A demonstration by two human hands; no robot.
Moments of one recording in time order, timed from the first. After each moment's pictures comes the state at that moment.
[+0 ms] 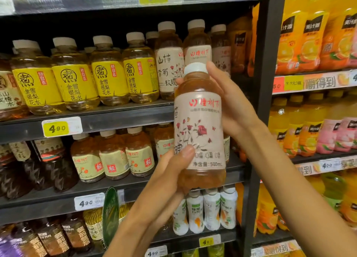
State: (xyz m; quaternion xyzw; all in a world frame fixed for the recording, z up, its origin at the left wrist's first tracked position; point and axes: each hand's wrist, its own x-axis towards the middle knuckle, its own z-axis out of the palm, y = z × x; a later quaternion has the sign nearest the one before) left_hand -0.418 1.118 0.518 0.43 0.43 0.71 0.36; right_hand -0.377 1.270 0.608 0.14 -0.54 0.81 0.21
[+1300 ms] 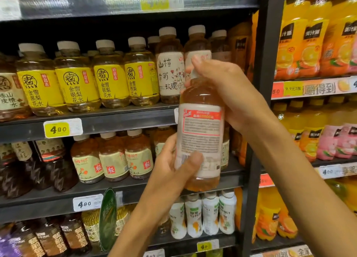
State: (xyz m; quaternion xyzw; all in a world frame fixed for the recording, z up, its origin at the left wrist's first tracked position) left_hand -0.423 1.136 0.528 0.44 0.54 0.69 0.20; right_hand -0.360 1.261 0.632 0.03 -0.73 0.58 0.35
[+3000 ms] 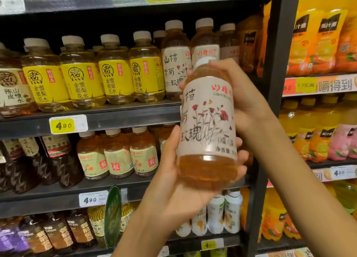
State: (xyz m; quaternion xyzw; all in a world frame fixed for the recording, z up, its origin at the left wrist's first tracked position) left_hand -0.401 1.134 0.541 0.29 0.35 0.78 0.43; right_hand -0.370 1.262 0.622 0.08 -0.52 0.83 0.18
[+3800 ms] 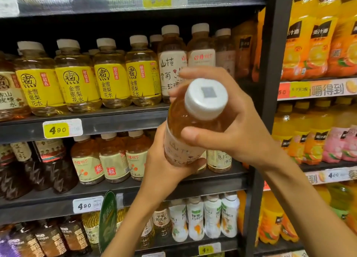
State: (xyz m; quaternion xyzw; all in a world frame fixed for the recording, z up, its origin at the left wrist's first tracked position) left_hand -0.457 1.144 0.512 0.48 0.59 0.64 -0.08; right_hand -0.346 1.248 0.599 0.28 -0.77 0.43 0.38
